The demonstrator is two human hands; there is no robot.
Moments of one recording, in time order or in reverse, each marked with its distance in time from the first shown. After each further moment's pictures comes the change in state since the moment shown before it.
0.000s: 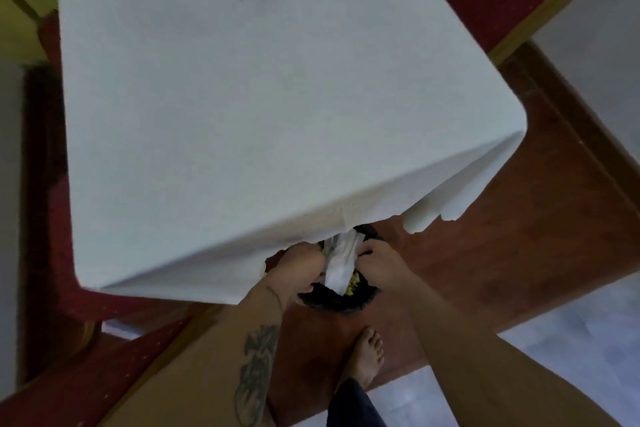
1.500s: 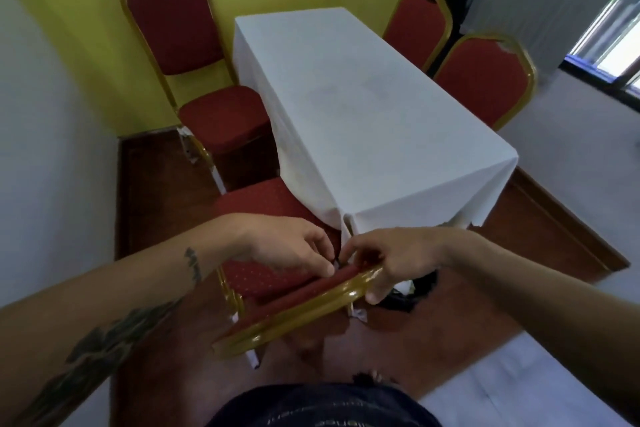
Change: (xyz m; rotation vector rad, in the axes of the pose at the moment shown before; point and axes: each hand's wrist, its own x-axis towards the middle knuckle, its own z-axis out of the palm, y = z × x) left_hand -0.359 -0.213 -0.388 0.758 -0.317 0.618; right_hand -0.403 -0.246 0.271 -0.807 -0.197 -0.410
